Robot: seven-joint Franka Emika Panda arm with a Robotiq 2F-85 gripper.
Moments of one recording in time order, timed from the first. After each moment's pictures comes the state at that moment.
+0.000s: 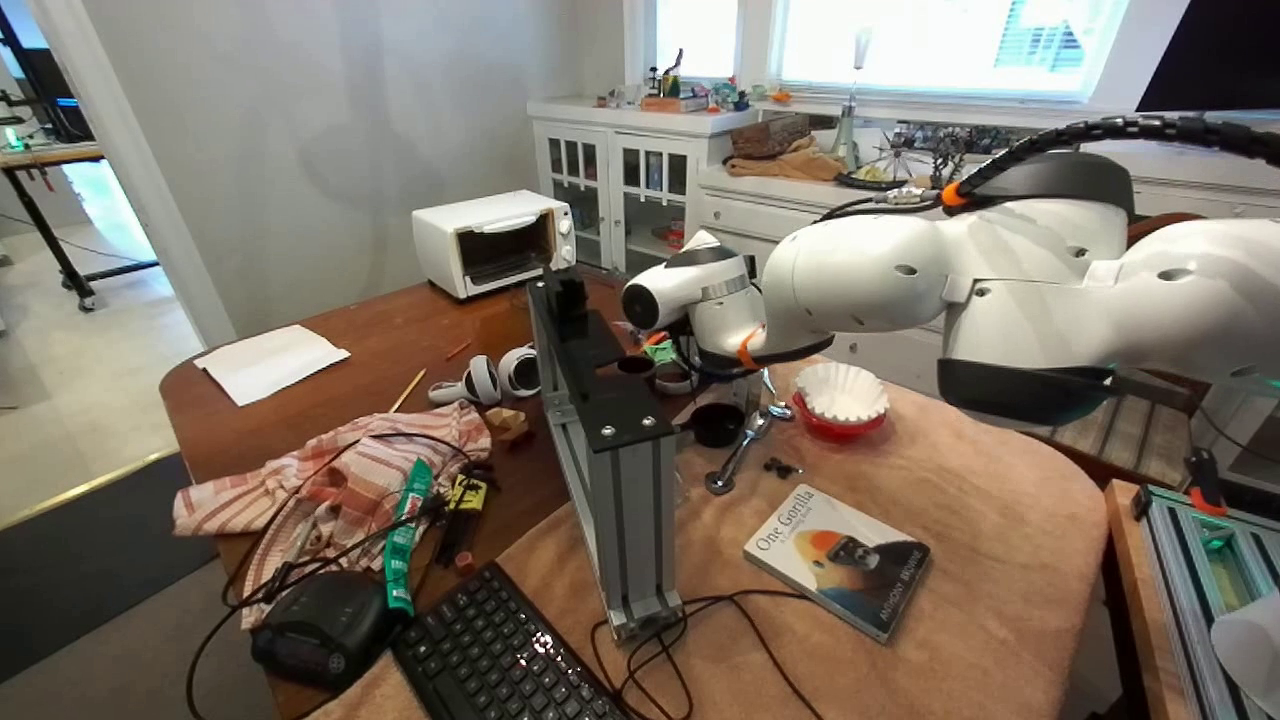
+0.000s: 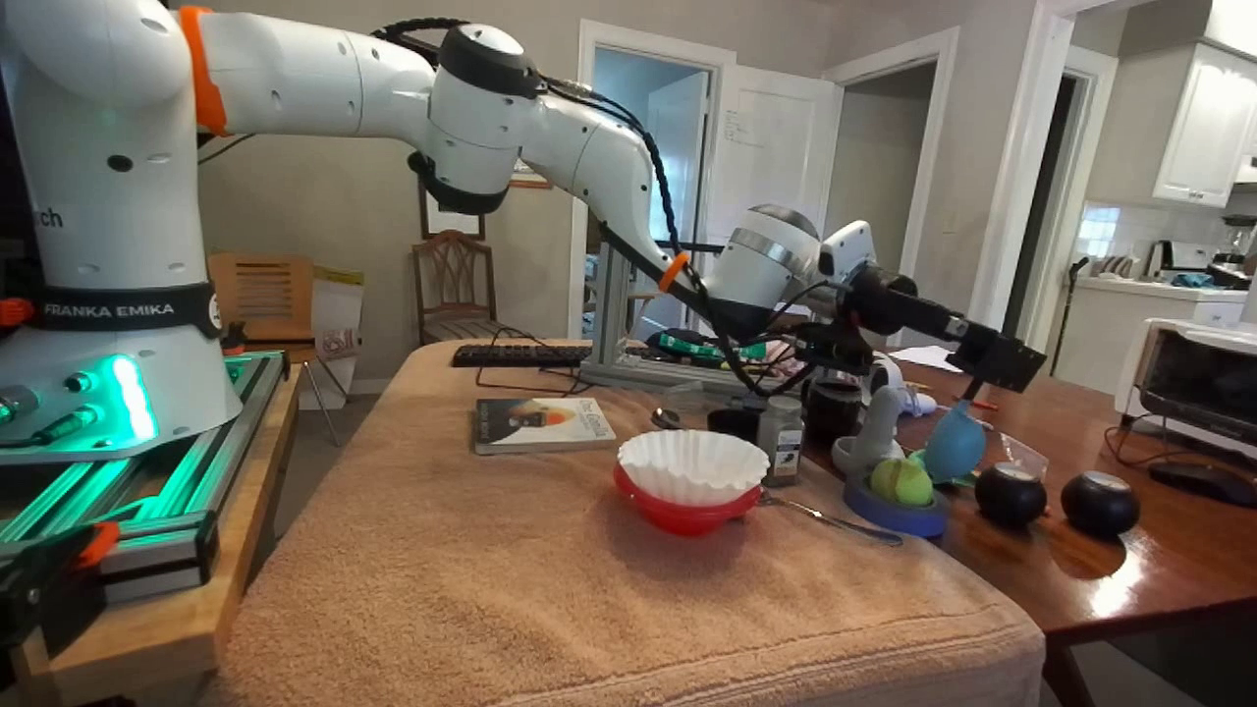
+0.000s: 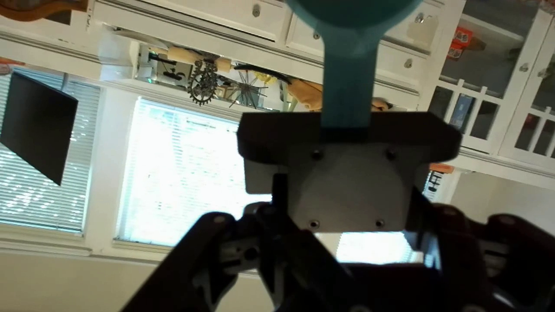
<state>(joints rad) 0.35 1.45 -1.07 -1.08 -0.53 2.24 1.73</state>
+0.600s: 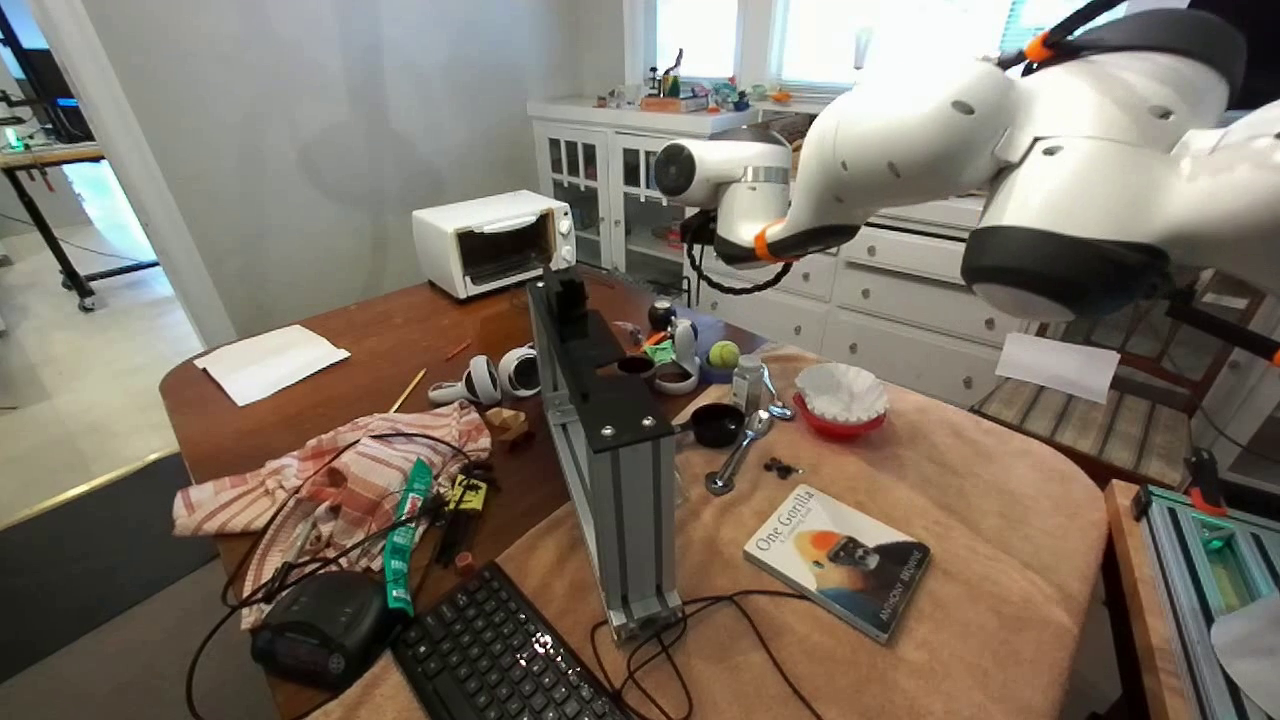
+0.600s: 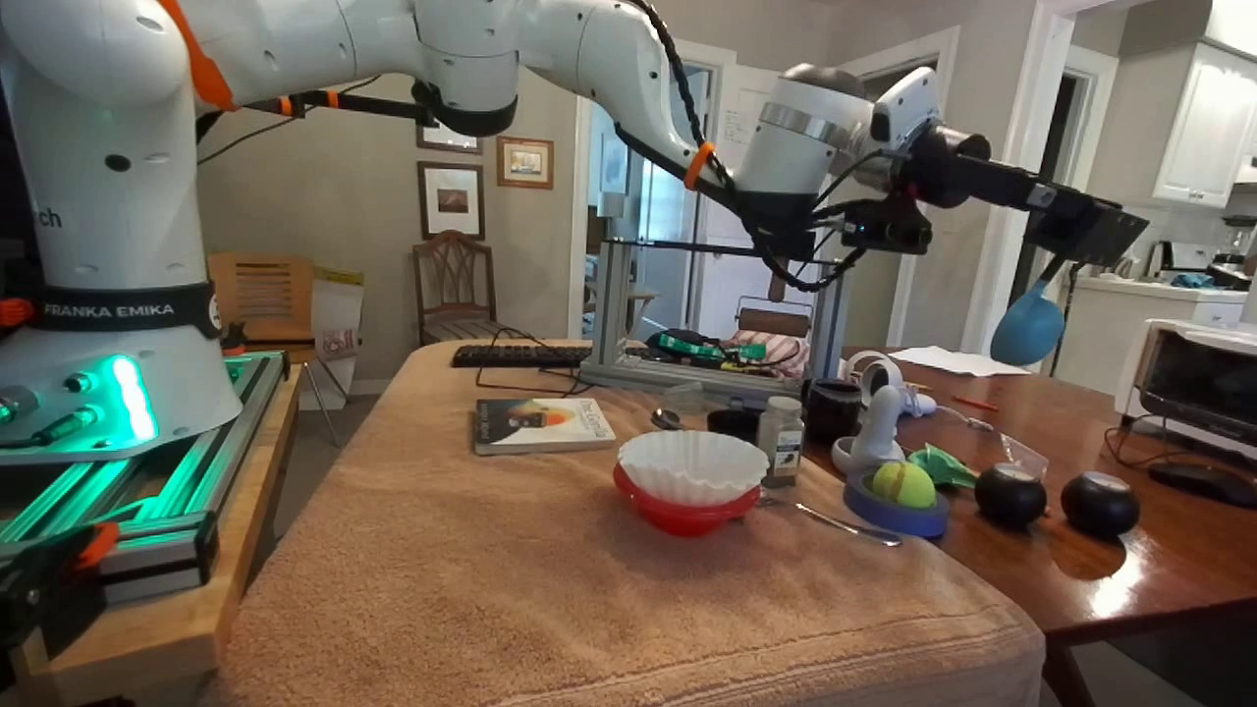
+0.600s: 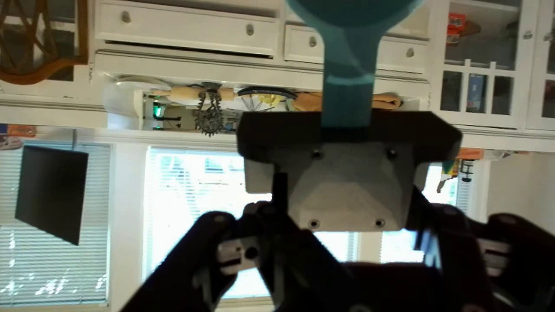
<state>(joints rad) 0.33 1.17 -1.10 -1.25 -0.45 2.41 1.64</state>
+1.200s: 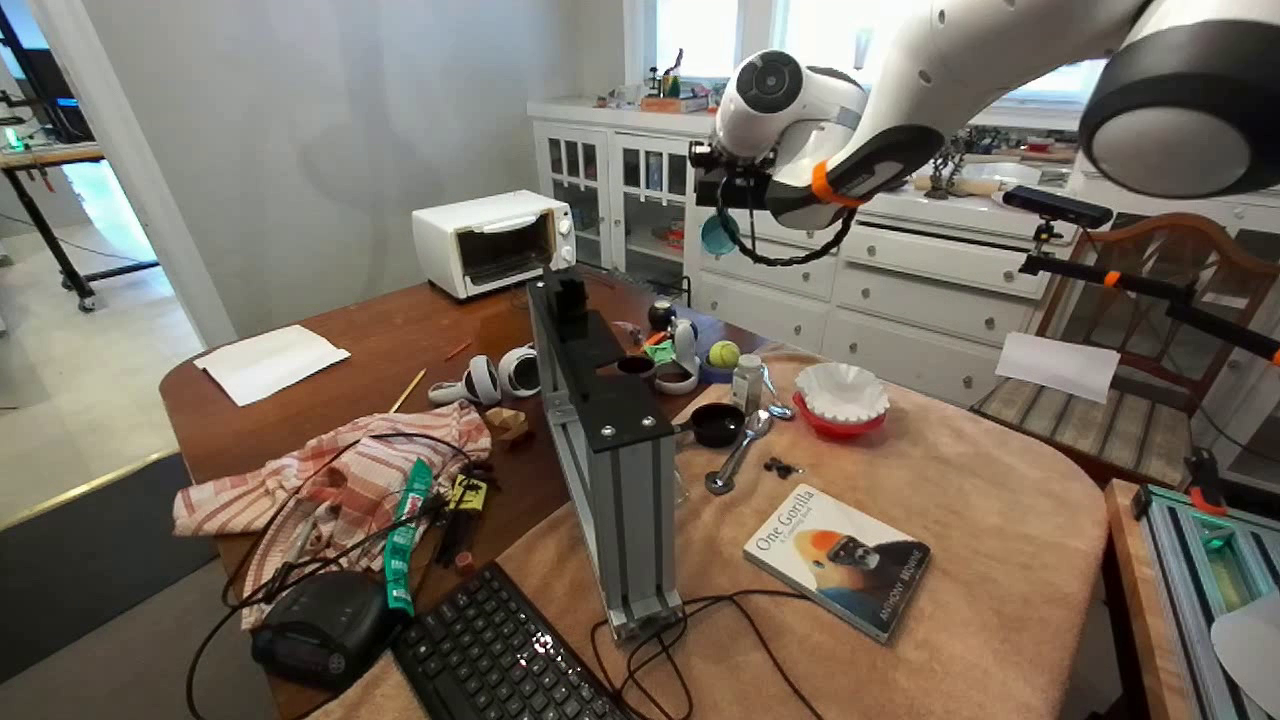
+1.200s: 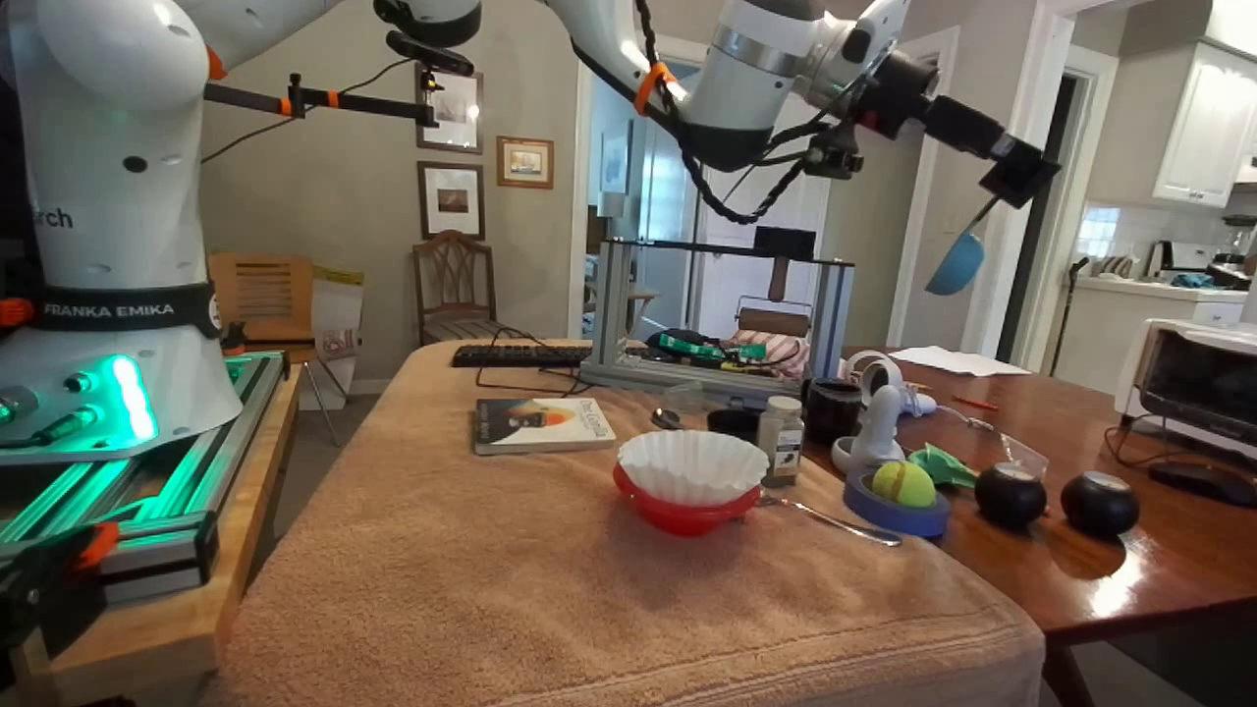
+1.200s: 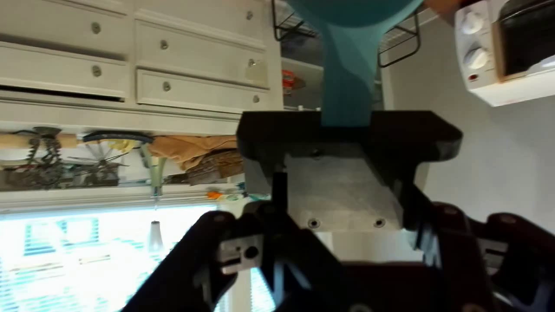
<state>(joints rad) 0.48 0.83 -1.11 -1.66 -0.46 2.98 1.41</state>
